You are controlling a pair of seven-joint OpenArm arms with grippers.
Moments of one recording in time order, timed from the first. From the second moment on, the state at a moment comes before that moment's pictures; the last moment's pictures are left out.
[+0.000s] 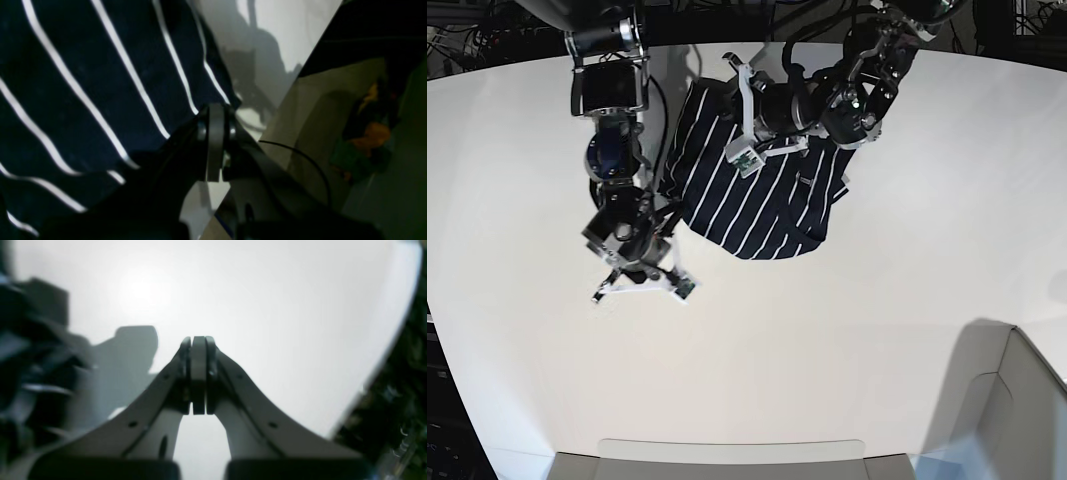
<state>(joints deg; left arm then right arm) 5.2 -11.3 28.3 109.2 -37.8 -17.0 72.1 14.8 -1.3 -5.7 89.4 -23.5 44.5 -65.4</state>
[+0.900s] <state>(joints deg) -5.2 -12.8 0.5 90.3 -38.5 -5.1 65.1 -8.3 0.8 -32.7 102.0 -23.1 44.5 -63.5</state>
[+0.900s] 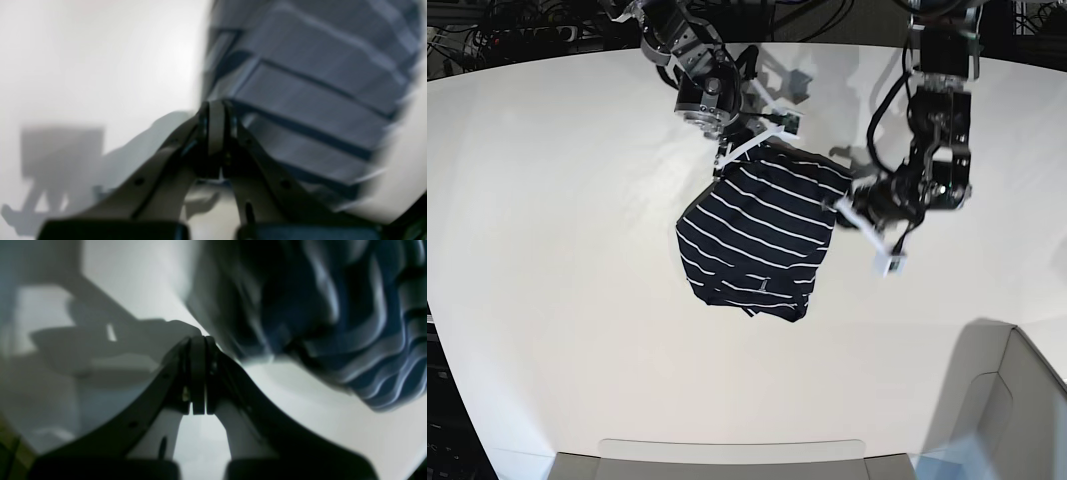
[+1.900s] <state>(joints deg) 0.7 -5.5 16.8 75.7 -29.0 -7.4 19.5 -3.6 -2.6 22.7 115.3 -24.7 44.5 -40.4</state>
